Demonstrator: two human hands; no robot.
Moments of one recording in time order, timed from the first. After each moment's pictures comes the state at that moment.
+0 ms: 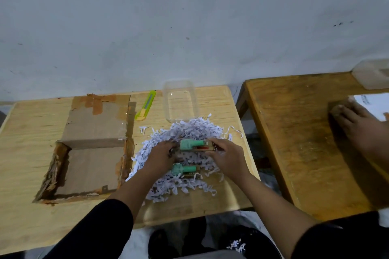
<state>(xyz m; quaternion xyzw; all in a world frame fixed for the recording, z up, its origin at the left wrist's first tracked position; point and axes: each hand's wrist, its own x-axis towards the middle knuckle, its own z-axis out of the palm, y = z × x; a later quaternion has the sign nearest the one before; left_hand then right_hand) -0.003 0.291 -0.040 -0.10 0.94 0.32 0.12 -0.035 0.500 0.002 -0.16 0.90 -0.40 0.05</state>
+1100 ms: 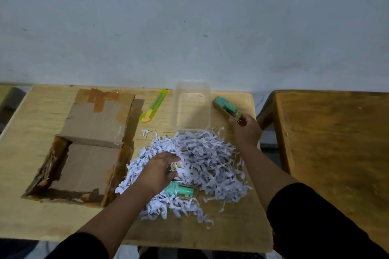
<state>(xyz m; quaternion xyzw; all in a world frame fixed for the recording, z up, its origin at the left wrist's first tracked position) -0.007 0.293 -0.049 -0.14 0.93 0.31 0.14 -0.193 0.476 -0.045 0.09 0.88 -0.46 0.06</state>
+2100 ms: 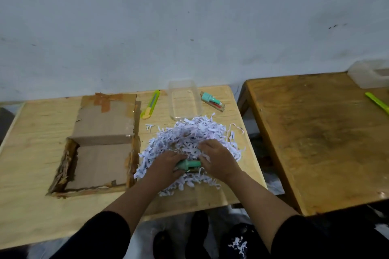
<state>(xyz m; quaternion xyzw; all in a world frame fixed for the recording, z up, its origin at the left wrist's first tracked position) 0.045 0.286 -0.033 0.04 0.95 0.27 0.12 -0.017 0.473 -0.009 -0.33 0.91 -0.25 0.04</state>
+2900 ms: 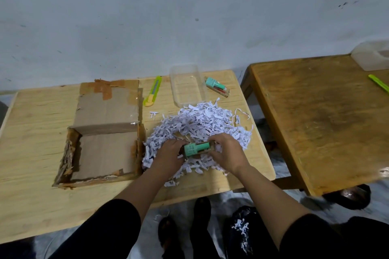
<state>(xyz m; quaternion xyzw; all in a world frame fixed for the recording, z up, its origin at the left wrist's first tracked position) 0.045 0.279 -0.058 -0.01 0.94 0.31 0.11 0.002 0.470 -0.013 -0.16 0.94 -0.26 0.14</state>
